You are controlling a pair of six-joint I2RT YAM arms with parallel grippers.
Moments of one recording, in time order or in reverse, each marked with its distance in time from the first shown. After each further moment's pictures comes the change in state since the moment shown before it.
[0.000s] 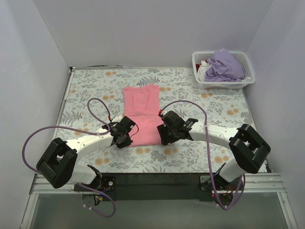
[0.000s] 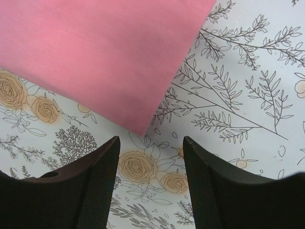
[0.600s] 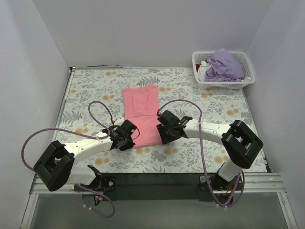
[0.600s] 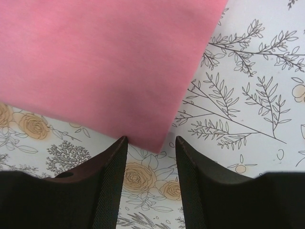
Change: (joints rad) left arm -0.066 -0.047 -0.049 0.063 0.037 -0.035; right arm 0.021 0.090 0.084 -0.057 0.058 0.032
